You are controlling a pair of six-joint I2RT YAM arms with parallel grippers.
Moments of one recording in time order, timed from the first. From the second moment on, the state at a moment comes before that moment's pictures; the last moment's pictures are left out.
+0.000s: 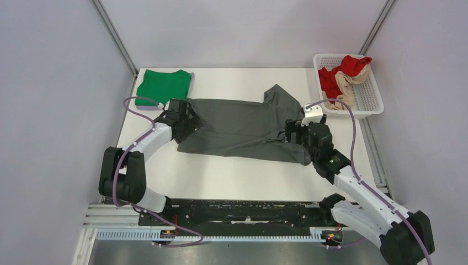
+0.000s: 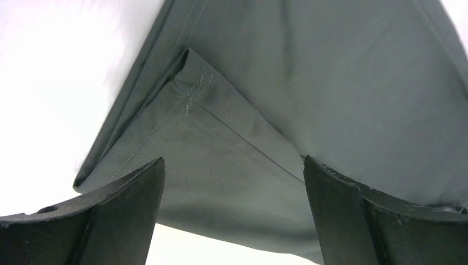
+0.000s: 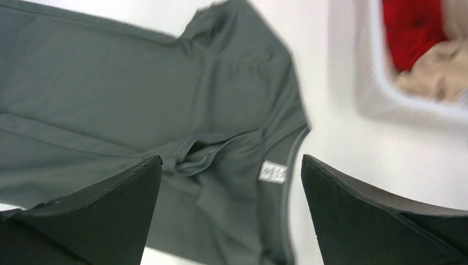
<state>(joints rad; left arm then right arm) -0.21 1.48 0.91 -0.36 -0.12 -0.80 0.48 0.85 0.49 0.09 0.32 -0.02</state>
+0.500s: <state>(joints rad) -0.21 1.56 0.90 -0.33 -0.10 -0.75 0.38 1.34 0.73 -0.15 0.25 0.54</state>
